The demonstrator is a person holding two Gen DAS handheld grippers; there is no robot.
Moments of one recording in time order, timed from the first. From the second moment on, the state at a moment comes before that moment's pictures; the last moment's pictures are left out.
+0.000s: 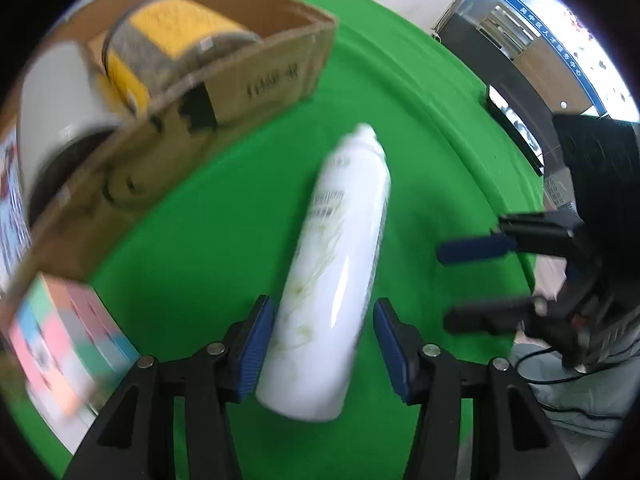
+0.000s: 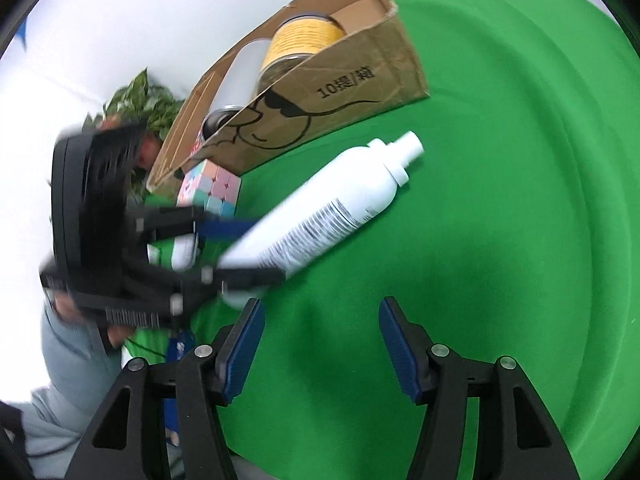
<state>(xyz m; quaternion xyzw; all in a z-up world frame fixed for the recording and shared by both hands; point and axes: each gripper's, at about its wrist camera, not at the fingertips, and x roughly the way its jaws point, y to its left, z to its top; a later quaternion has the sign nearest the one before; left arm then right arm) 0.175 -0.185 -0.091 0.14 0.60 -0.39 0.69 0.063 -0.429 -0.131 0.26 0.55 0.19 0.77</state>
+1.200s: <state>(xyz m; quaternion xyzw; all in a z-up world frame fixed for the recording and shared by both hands) 0.231 -0.225 -0.008 -0.05 0.50 -0.32 0.80 0.220 -0.448 0.009 0.15 0.42 0.19 0.87</state>
